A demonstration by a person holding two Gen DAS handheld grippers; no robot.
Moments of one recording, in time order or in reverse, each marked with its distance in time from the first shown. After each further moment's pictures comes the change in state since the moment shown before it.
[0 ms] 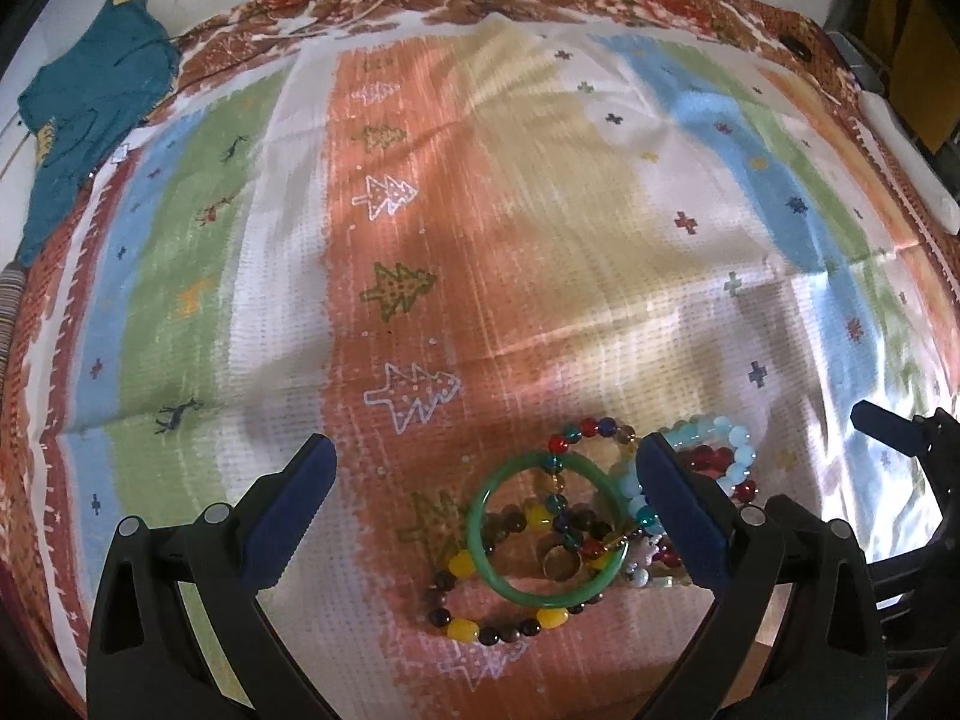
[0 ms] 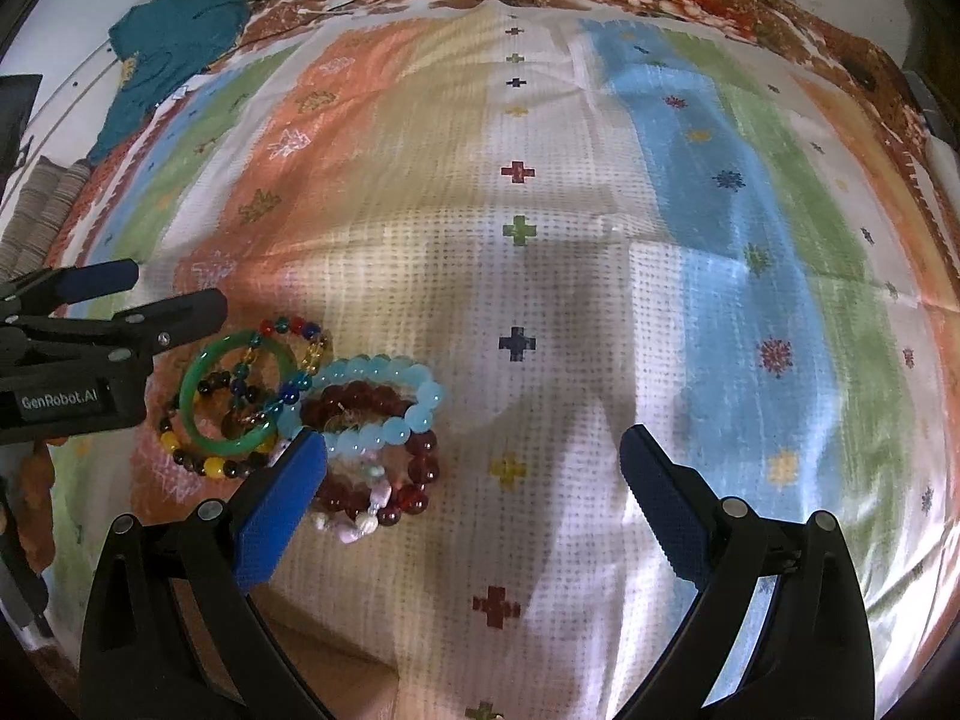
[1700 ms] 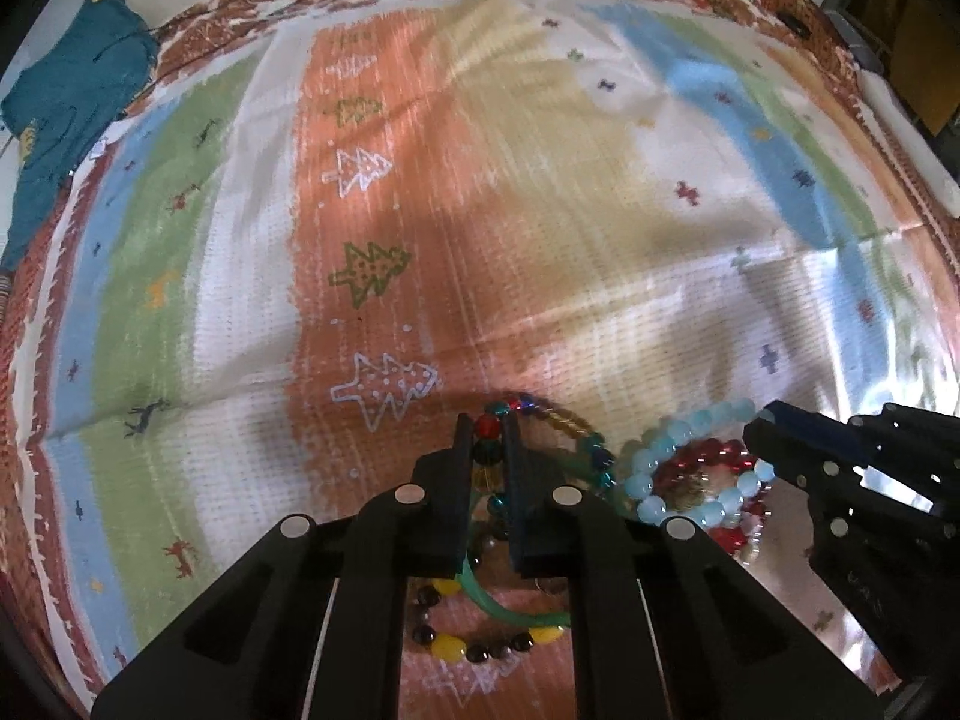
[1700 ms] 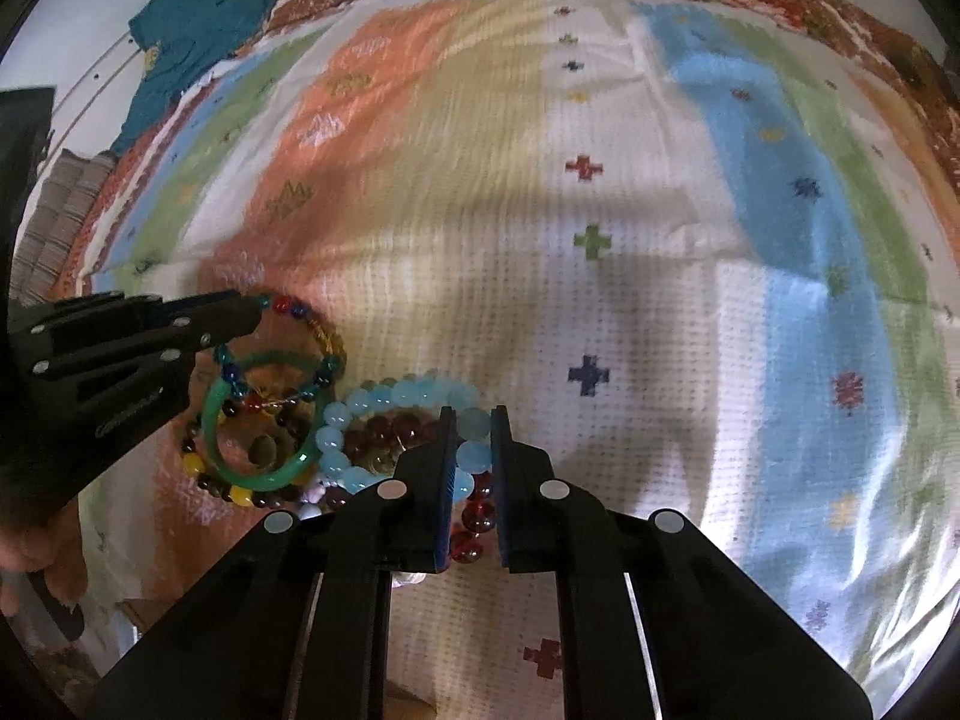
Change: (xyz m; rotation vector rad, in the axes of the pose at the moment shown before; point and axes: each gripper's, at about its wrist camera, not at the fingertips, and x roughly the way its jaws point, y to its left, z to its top) left arm 0.012 -0.008 -0.004 0.020 0.033 -0.008; right arm 0.015 0.013 0.017 -0.023 0.032 0.091
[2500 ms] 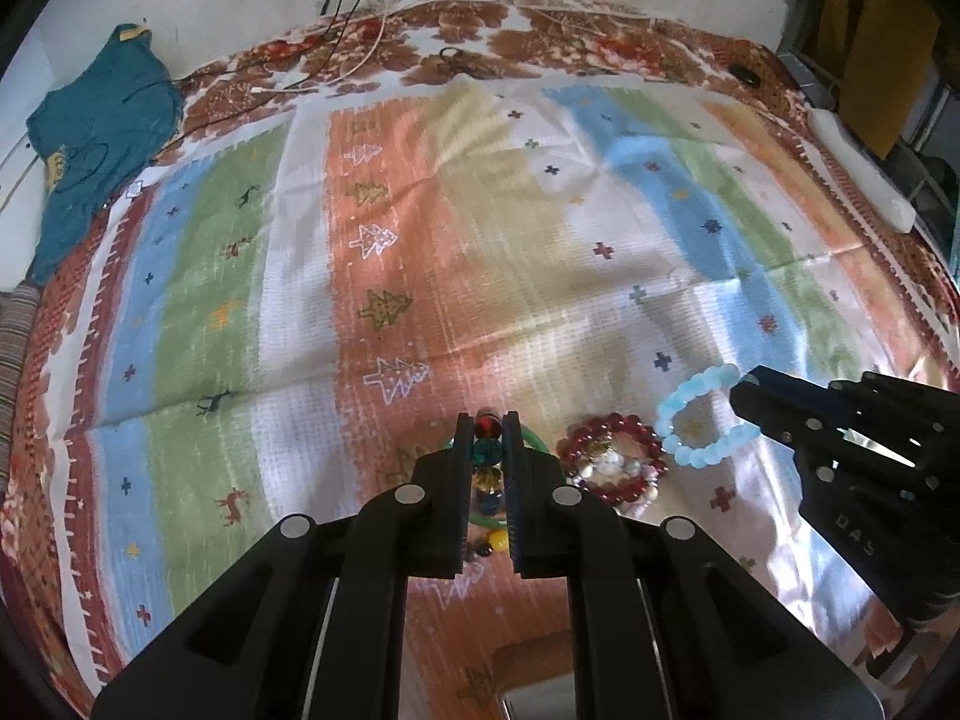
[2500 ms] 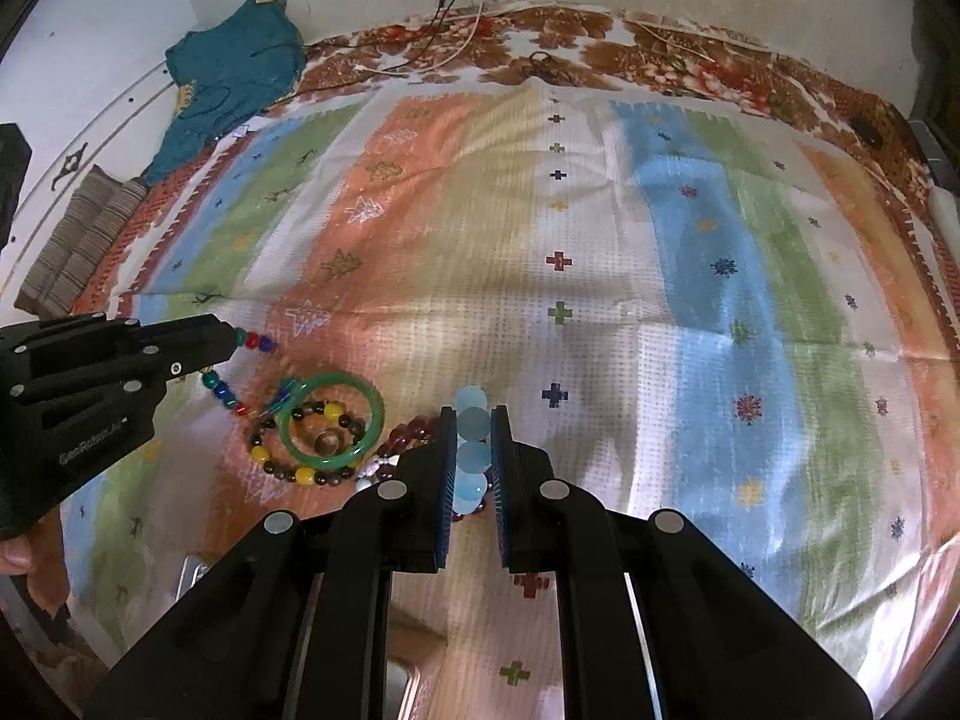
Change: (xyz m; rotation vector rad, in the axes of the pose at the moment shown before) left arm -0.089 -0.009 -0.022 0.018 -0.141 -0.039; right arm -0.083 0.012 -0.015 -0.043 -0.159 -0.036
